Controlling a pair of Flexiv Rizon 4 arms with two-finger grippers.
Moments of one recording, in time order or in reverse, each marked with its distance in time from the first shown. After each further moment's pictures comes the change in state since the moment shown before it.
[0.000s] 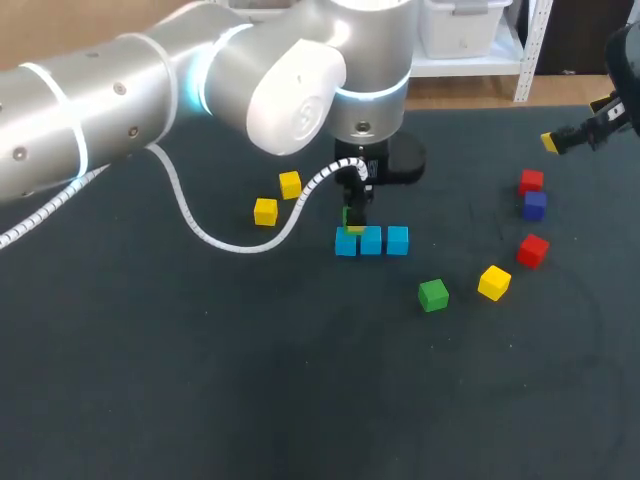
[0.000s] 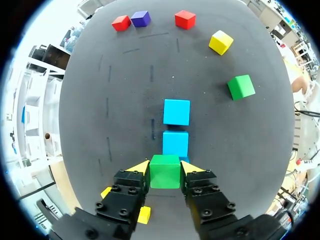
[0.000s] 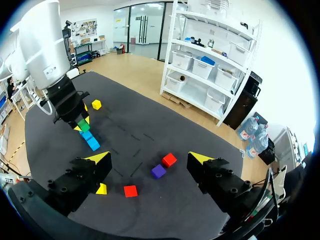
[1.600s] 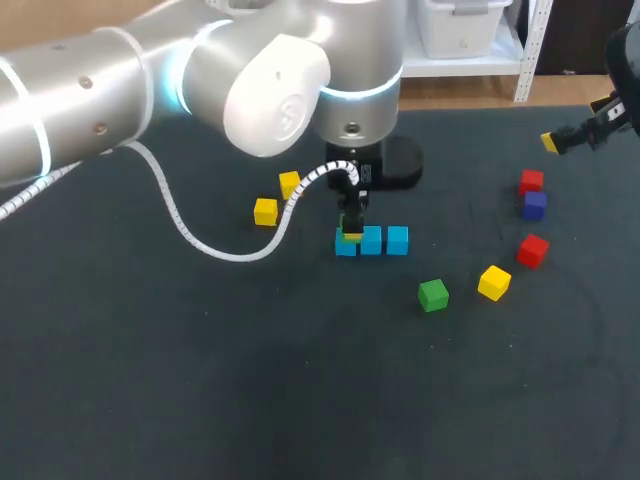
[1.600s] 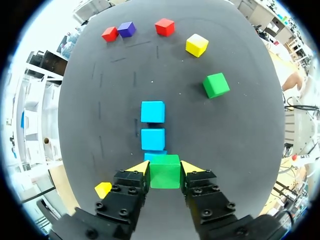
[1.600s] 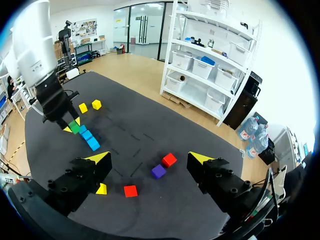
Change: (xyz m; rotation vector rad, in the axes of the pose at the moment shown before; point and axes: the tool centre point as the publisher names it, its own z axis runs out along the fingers) left arm 0.003 -0.027 -0.019 0.017 -0.028 0.029; right arm 0.000 0.000 0.000 0.000 0.000 0.000
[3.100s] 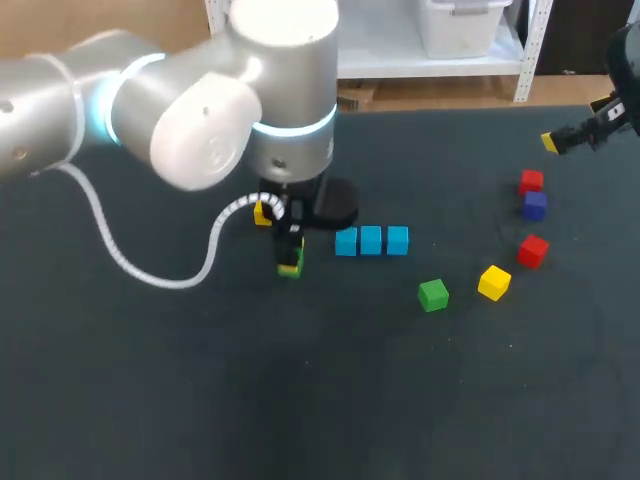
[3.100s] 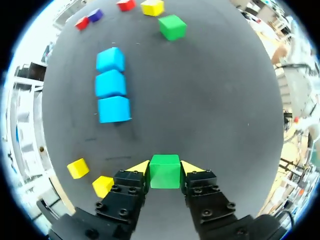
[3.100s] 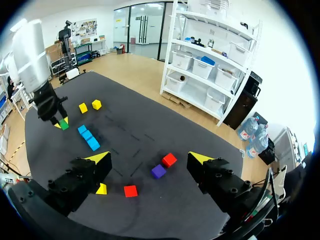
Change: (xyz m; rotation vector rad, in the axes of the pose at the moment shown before) left arm 0.083 -0.038 0.015 0.057 0.065 0.128; right arm 0.000 0.000 0.000 0.000 0.000 0.000
